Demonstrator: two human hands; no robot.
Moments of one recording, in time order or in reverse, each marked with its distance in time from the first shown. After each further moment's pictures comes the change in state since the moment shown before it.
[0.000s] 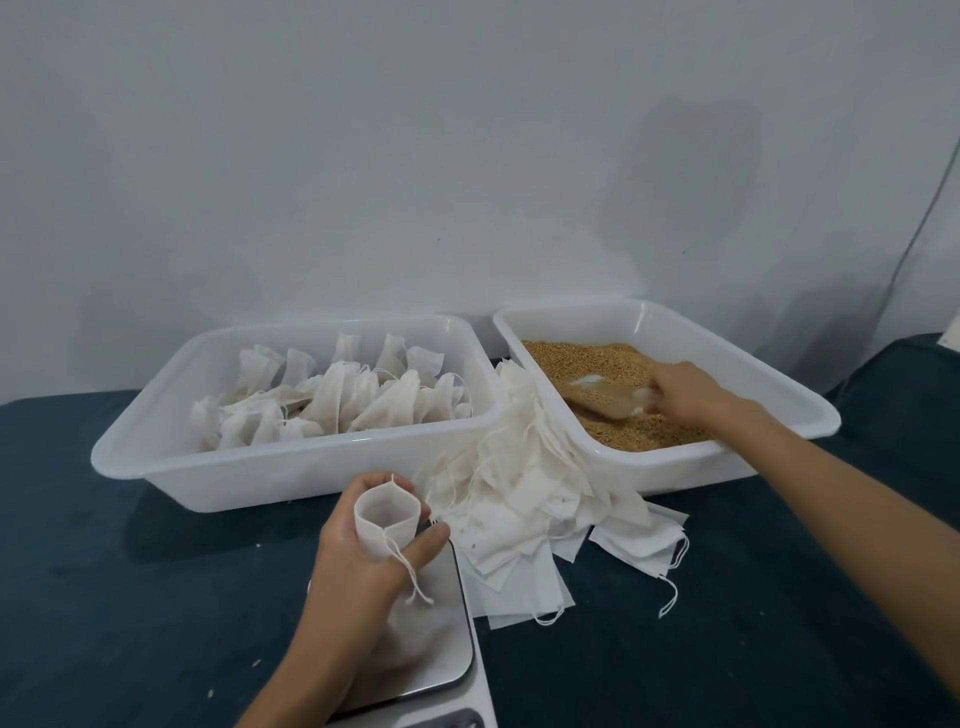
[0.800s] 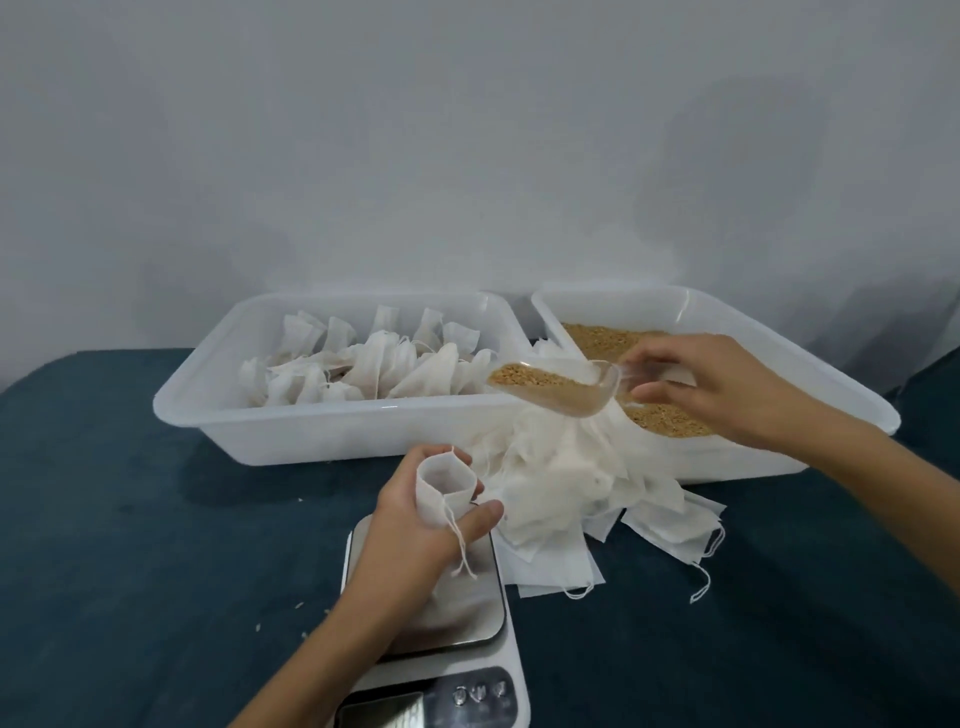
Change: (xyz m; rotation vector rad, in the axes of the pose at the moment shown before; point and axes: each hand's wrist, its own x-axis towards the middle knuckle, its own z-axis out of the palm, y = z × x) left_hand -0.002 -0.003 0.005 -0.006 -0.069 -0.058; right_hand -0.116 -0.077 -0.076 0.480 0.124 -0.501
